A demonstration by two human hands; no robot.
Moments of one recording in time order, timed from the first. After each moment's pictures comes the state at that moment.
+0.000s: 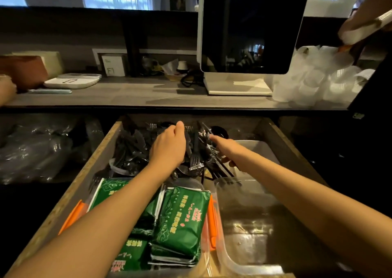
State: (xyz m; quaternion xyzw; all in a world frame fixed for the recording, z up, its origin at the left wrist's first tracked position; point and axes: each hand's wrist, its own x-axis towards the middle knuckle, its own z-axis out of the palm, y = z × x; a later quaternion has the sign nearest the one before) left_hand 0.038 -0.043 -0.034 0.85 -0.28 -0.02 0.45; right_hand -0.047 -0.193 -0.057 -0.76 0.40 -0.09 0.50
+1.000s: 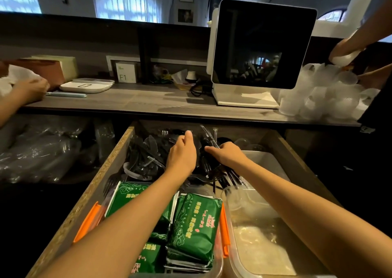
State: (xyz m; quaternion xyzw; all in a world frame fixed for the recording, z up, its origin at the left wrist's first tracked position) left_hand 0.044 -0.047 -0.046 0.81 -0.21 -0.10 0.54; right_hand -0.018 -0.182 -0.052 -0.86 0.38 -0.10 0.33
